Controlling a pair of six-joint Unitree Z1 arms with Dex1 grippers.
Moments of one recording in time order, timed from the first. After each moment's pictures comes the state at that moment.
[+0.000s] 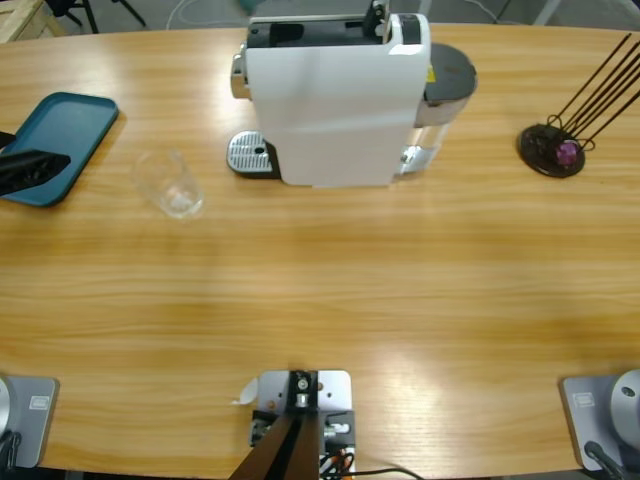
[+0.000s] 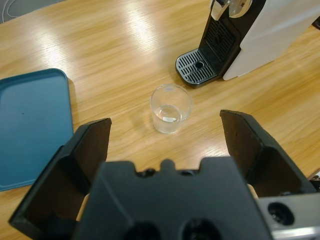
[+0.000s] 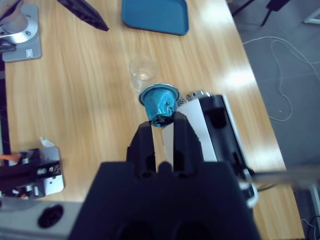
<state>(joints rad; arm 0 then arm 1) -0.78 0.99 -0.67 0.29 0.16 -0.19 0.92 1.68 -1.79 0.78 0.14 -0.45</state>
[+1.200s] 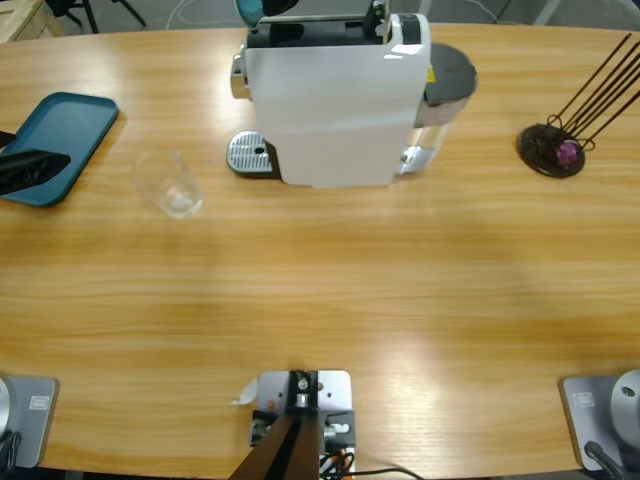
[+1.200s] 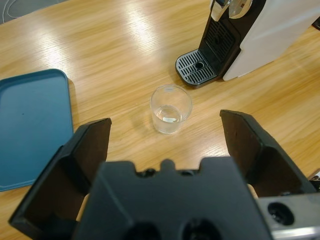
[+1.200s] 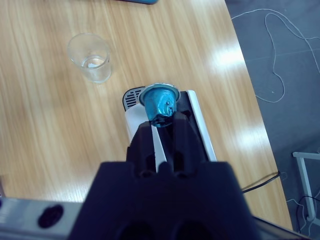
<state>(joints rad) -0.78 0.99 -0.67 0.29 0.16 -0.19 0.80 1.90 -1.91 0.77 0.12 -0.52</state>
